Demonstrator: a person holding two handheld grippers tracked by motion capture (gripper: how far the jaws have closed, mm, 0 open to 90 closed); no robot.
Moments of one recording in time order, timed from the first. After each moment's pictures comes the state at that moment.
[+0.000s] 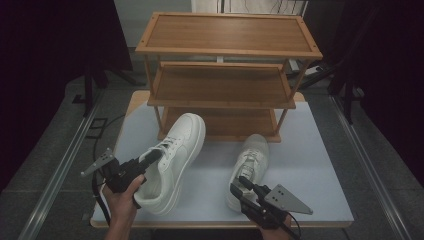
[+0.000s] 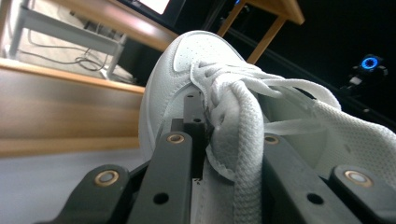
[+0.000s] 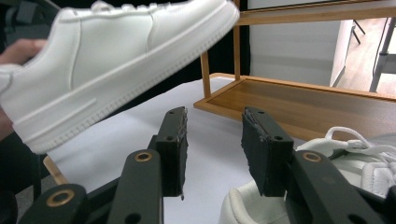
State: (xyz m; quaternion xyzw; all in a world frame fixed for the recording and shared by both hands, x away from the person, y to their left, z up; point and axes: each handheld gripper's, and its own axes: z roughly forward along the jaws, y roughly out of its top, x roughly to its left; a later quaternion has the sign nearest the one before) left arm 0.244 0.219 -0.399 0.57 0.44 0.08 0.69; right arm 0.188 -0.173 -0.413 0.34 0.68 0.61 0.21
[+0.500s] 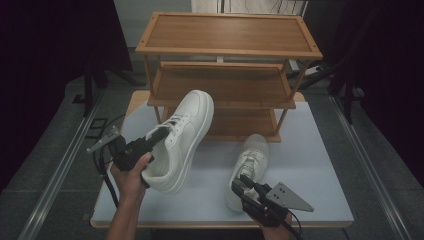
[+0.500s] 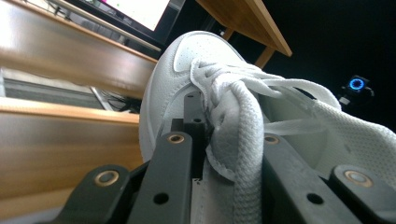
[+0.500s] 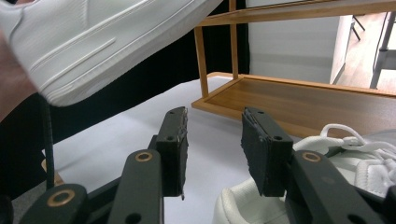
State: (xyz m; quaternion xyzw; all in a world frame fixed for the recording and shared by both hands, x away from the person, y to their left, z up) left arm 0.283 0.197 -0.358 0.55 0.43 0.08 0.71; right arm 0.193 -0.177 -0.415 0.35 0.68 0.61 0.20
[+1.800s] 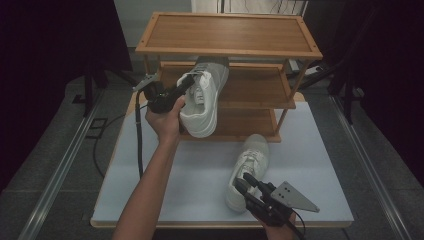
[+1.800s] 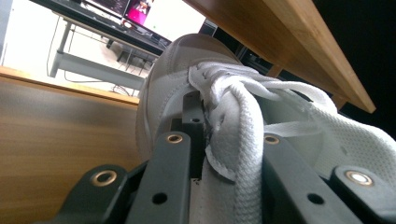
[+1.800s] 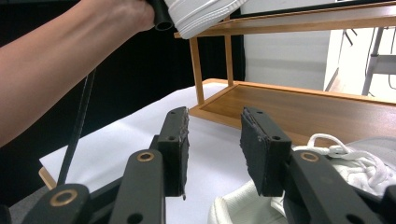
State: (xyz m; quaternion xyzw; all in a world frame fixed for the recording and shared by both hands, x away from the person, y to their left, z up) left arm 0.399 0.127 -0.303 0.53 0.48 0.15 0.68; right arm 0.191 -0.182 -0.405 0.35 0.67 0.61 0.22
